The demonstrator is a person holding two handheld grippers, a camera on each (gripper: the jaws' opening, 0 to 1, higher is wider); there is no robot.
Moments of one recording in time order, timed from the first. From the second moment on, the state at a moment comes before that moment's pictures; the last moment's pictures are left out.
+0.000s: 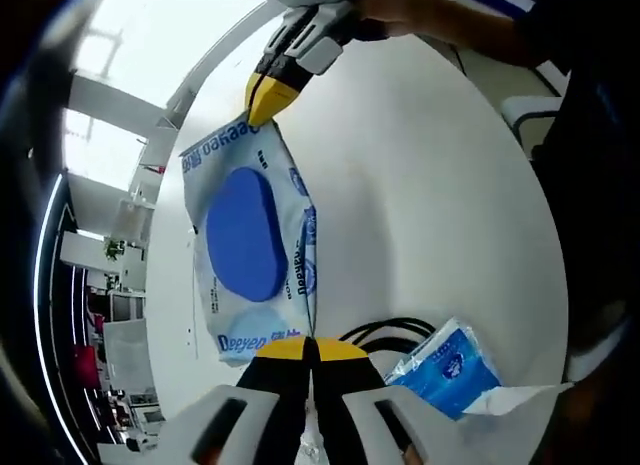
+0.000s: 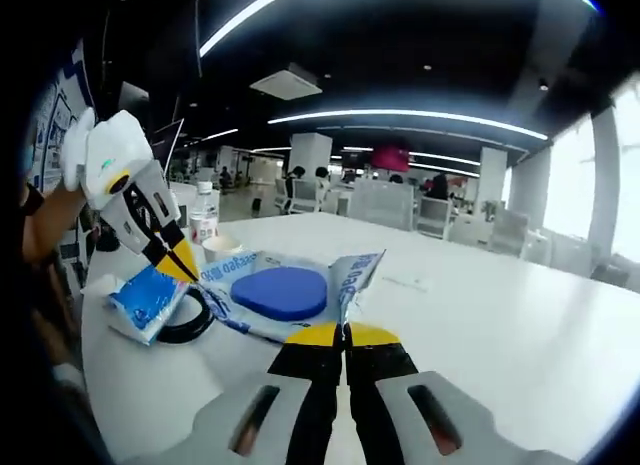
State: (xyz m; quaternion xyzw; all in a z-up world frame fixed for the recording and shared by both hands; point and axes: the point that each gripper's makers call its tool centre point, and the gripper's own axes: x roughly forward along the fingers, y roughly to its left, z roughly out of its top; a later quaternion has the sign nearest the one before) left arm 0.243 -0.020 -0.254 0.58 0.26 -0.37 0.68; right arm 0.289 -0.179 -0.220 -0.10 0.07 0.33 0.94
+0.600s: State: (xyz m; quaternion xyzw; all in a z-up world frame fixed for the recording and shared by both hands) left arm 0.256 -0.004 -0.273 0.57 0.26 -0.38 0.68; right arm 0.299 -0.163 -0.236 -0.11 0.09 0.32 0.94
